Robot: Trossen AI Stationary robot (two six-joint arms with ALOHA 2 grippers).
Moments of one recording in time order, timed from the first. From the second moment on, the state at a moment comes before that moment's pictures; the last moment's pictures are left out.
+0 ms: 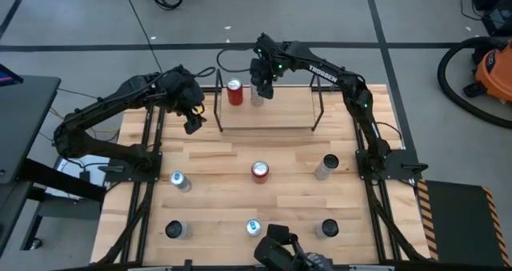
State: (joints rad) left arm 0.48 1.20 1.33 -1.11 0.03 0.07; right arm -0.60 2.18 2.24 -1.11 -0.13 -0.42
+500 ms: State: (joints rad) left arm 0.48 1.20 1.33 -1.11 0.03 0.09; right arm -0.58 2.16 2.24 -1.12 -0.09 -0.42
